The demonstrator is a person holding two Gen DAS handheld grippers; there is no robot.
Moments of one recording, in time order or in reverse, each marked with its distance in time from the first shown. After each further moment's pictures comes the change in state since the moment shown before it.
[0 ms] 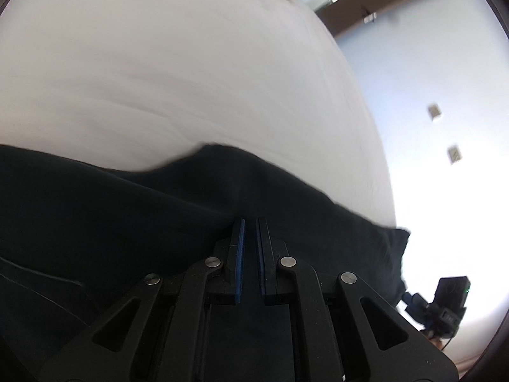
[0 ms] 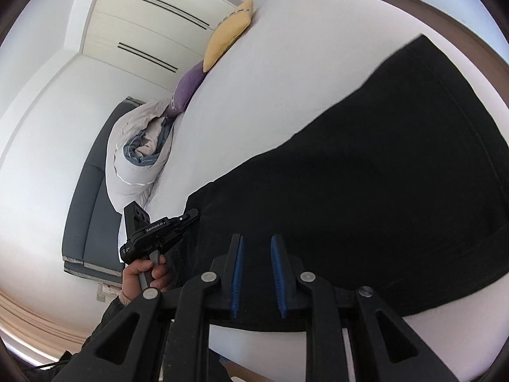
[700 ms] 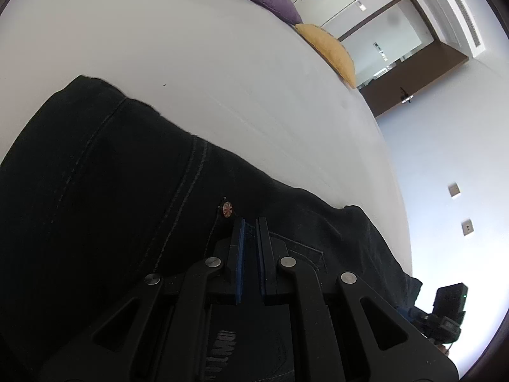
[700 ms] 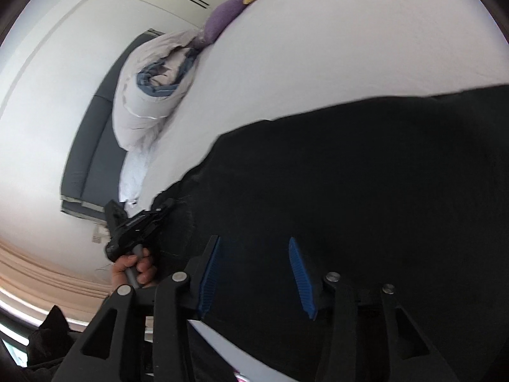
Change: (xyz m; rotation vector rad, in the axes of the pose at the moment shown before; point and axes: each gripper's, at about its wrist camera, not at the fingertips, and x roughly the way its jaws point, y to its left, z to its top) left arm -0.145 0.135 -0.040 -0.184 -0.306 0.105; right arm 0.123 0.063 -0.017 -0.152 0.262 0.019
